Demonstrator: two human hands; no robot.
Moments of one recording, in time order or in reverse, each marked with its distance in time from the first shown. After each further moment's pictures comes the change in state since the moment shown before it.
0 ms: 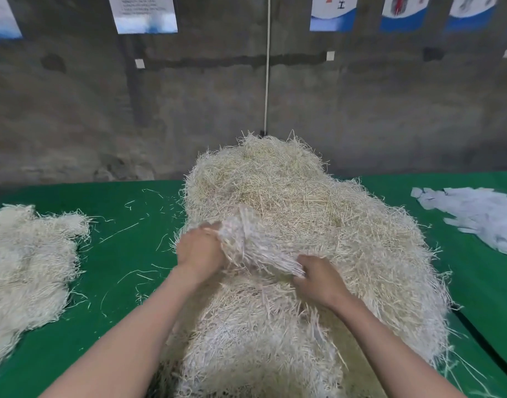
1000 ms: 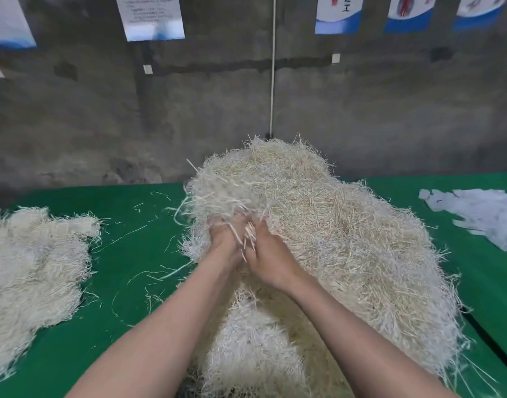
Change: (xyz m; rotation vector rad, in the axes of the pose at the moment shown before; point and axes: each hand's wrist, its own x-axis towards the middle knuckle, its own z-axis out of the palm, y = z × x) left_hand 0.004 0.060 -0.046 -1.564 -0.079 -0.683; right_hand 0.013 -0.104 -0.009 0.262 0.088 -0.247
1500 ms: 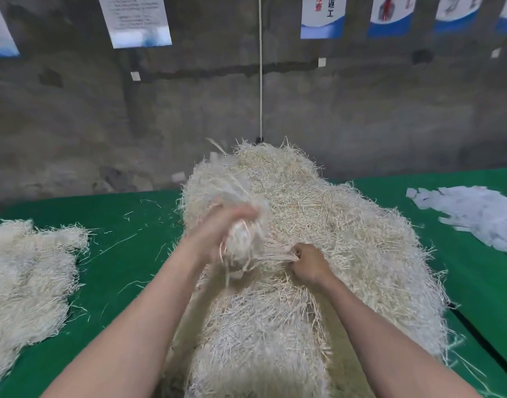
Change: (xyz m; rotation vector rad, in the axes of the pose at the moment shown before) left_hand 0.003 0.027 -0.006 0.413 -0.445 0.093; right_hand -0.004 0.097 -0.023 0.146 0.046 0.520
